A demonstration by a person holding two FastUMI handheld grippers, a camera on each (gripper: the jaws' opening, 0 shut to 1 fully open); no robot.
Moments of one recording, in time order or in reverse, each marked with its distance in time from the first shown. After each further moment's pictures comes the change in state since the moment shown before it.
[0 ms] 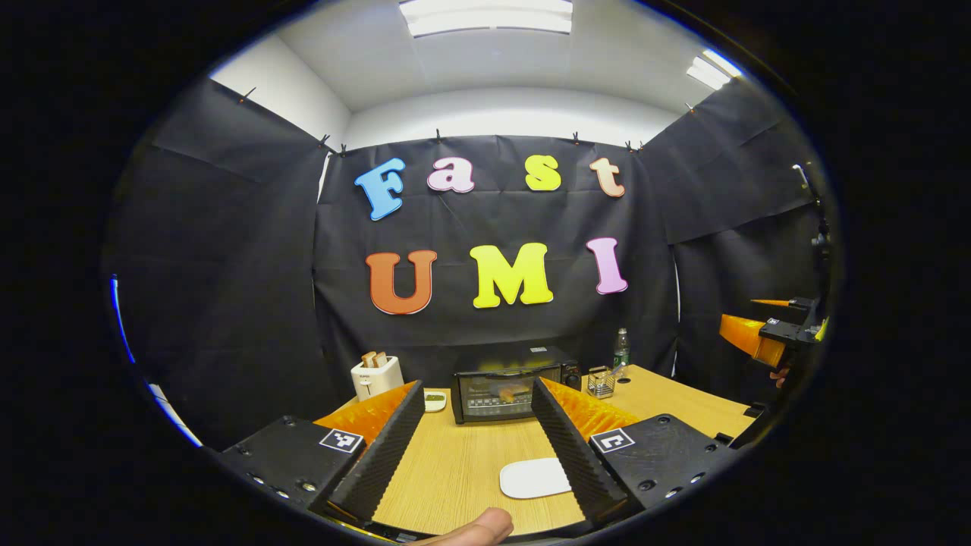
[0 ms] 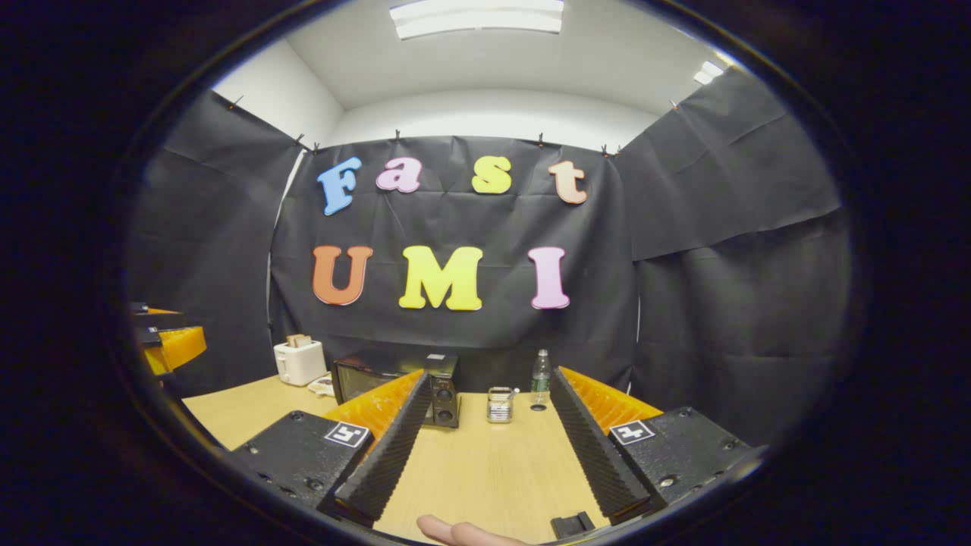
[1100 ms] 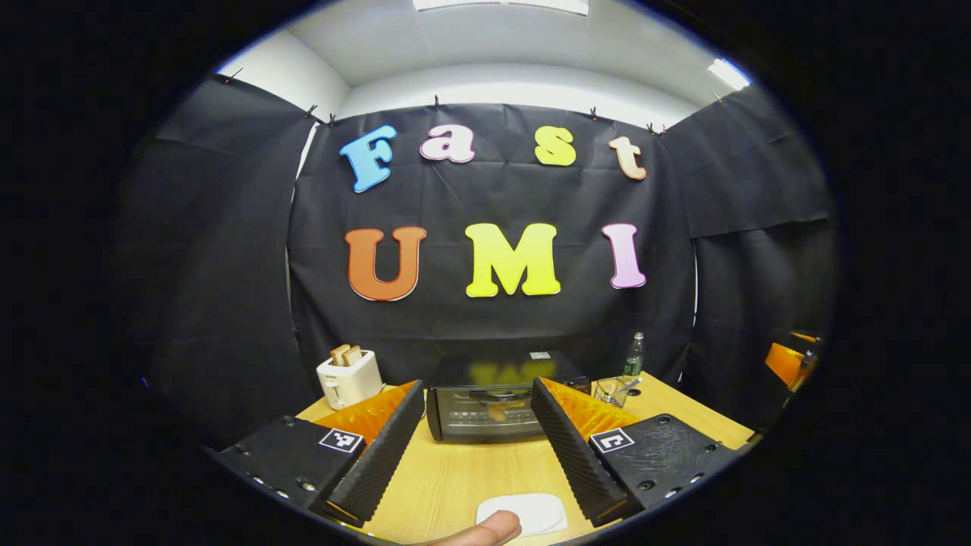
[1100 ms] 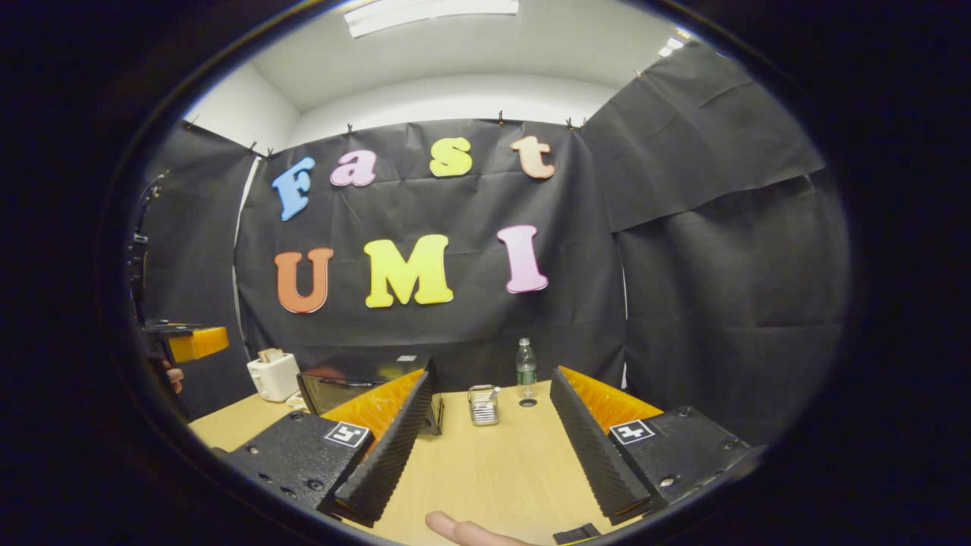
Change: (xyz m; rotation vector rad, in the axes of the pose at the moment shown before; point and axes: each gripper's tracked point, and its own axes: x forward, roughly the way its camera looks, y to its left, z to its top) left arm 0.129 -0.016 0.006 -0.046 0.082 0.008; right arm 0.074 -0.043 -0.009 0.097 0.045 -0.054
